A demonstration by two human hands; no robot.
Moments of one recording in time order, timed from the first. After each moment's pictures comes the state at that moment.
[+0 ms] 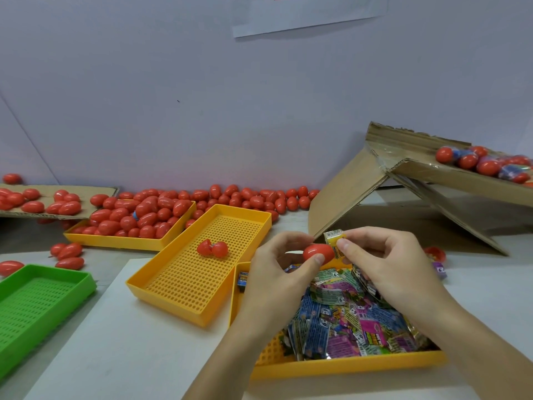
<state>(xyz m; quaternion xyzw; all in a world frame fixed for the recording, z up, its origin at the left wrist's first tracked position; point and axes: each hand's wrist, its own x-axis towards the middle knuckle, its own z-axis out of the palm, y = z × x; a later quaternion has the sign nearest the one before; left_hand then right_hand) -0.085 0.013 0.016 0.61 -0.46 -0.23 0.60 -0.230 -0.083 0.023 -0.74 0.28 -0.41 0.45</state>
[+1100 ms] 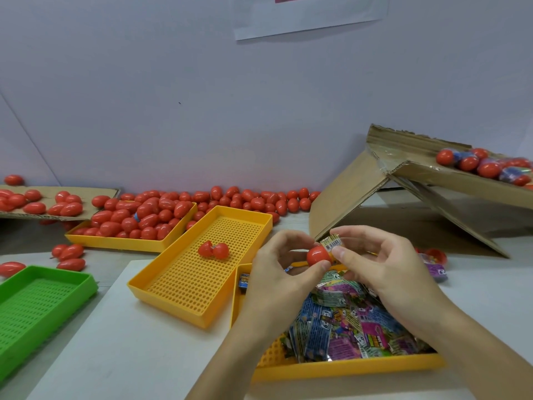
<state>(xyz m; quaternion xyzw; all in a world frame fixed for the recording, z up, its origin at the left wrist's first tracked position) -0.086 0.015 0.018 0.57 -0.48 -0.24 0.62 -0.229 -0.085 0.015 -0.70 0.25 -0.39 0.55</state>
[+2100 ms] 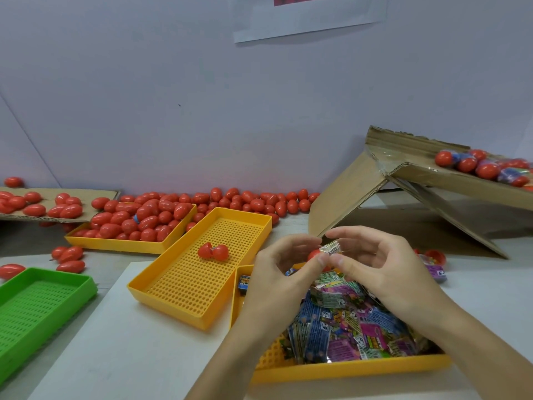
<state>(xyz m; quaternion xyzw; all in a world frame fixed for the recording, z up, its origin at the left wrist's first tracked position) -0.084 0.015 0.017 0.56 -0.49 -0.25 0.62 -0.232 -0.089 0.020 -0.76 0.21 -0.38 0.48</state>
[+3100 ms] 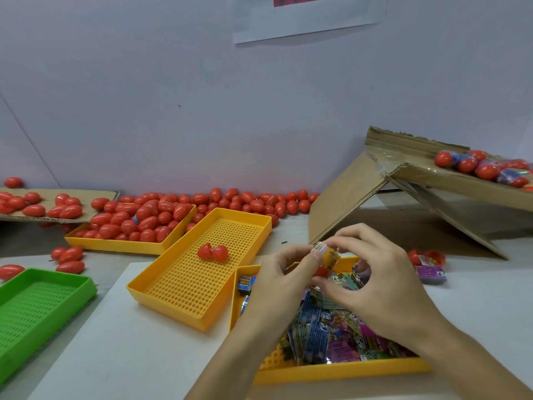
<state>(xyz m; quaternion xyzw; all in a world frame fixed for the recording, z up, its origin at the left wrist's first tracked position) -0.085 0.009 0.008 0.56 -0.44 -0.35 0.61 -0.227 -0.078 0.015 -0.87 0.19 -0.40 0.21</state>
